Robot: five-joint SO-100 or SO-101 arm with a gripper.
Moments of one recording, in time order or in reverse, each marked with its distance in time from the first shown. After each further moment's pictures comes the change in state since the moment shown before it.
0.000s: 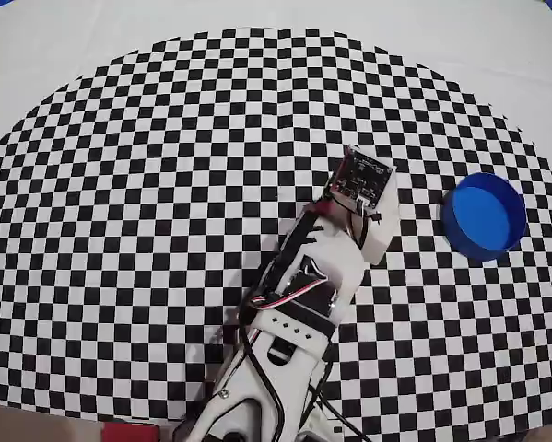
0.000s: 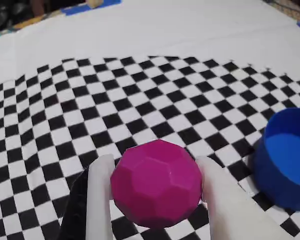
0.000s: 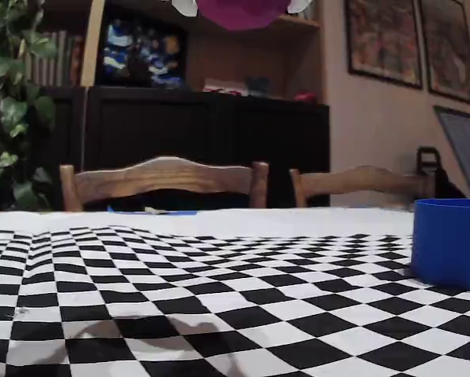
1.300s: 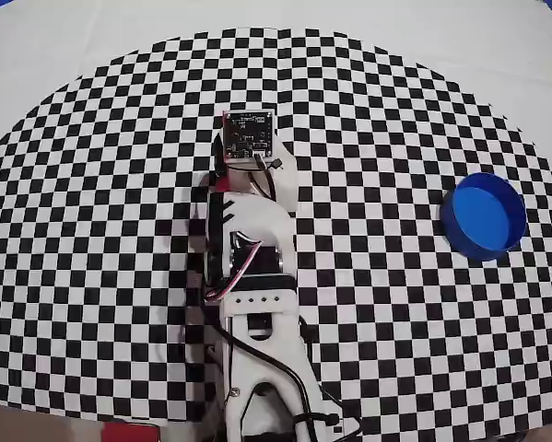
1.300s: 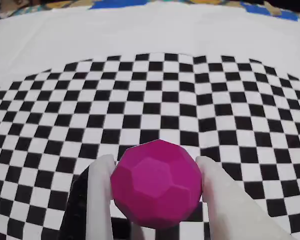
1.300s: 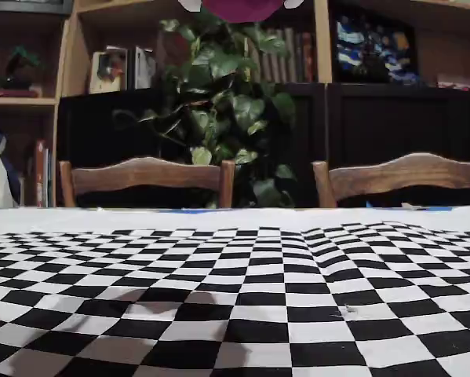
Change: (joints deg) arm -32.4 -9.8 -7.9 0.0 0.0
